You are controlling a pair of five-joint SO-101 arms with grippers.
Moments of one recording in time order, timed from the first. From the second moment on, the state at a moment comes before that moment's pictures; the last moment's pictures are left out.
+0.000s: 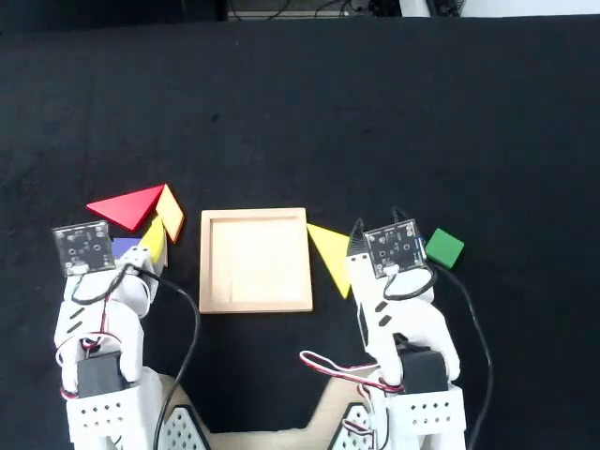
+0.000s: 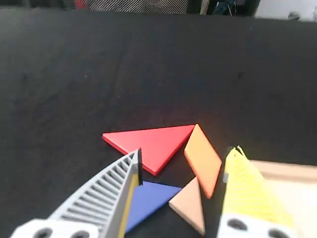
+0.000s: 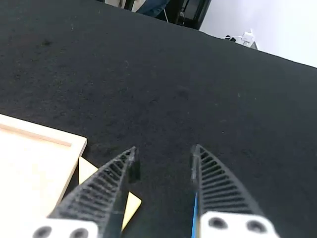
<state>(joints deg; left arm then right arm) -16.1 -103.5 96.2 40.3 -3.6 -5.3 -103.4 96.6 39.0 14.2</state>
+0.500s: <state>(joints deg) -15.4 -103.5 96.2 41.3 -7.3 -5.3 -103.4 96.6 39.7 16.1</state>
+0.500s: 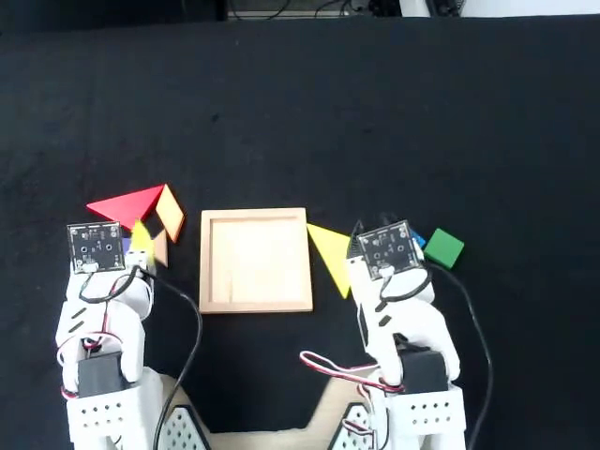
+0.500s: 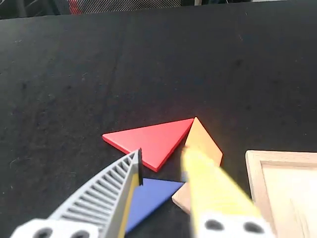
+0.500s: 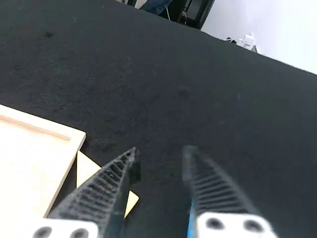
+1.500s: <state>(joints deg) -15.1 -103.5 96.2 40.6 -4.5 -5.3 -103.4 96.6 40.4 18.7</state>
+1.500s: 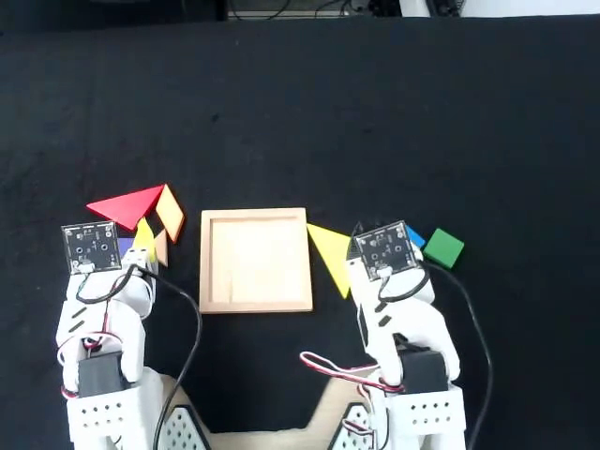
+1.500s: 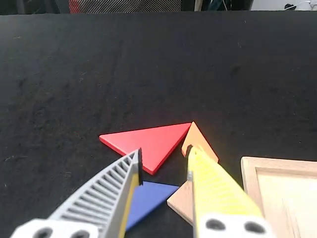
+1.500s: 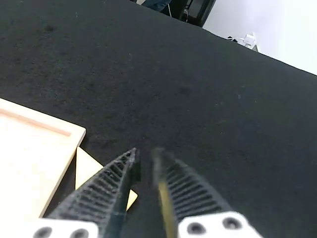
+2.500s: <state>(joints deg) -10.8 -103.4 96.2 42.3 -7.5 -11.8 -56.5 55.9 58.0 17.0</state>
